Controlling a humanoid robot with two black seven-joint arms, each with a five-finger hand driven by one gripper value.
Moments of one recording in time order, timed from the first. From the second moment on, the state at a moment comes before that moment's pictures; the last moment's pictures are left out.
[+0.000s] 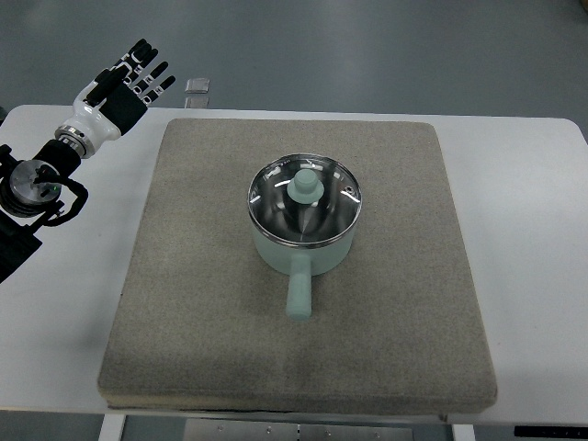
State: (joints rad) left arm -0.84 0.41 -0.66 -0.65 -0.34 -0.37 -0.10; right arm 0.05 0.00 -0.05 0.17 0.04 -0.07 0.03
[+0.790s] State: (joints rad) left arm -0.85 0.44 -0.66 -0.68 -0.21 -0.27 -0.11; right arm 0.05 0.00 -0.05 0.17 0.04 -0.07 0.03
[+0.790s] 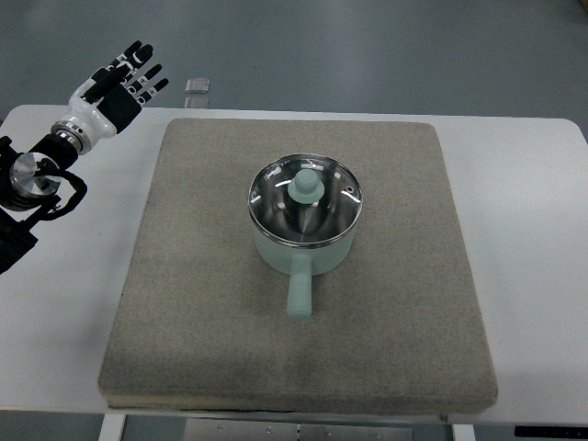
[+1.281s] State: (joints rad) left arm -0.87 0.58 -0.67 -0.86 0.48 -0.29 -0.28; right arm 0.05 0.00 -0.05 0.17 0.04 -0.07 0.03
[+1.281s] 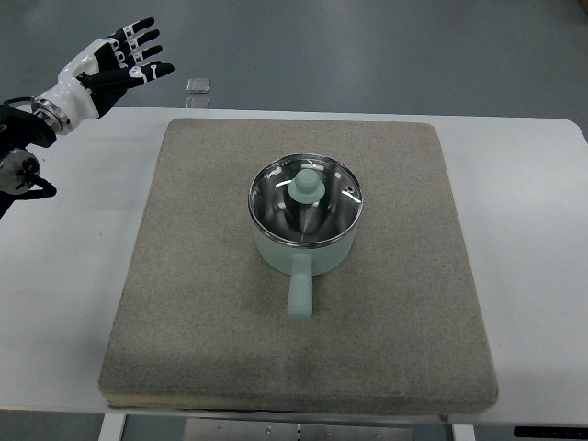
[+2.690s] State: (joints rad) left arm -1.43 0.60 -0.28 -1.35 1.53 -0.51 -0.32; right arm 0.05 0.00 -0.05 0.17 0.04 -0.07 0.03
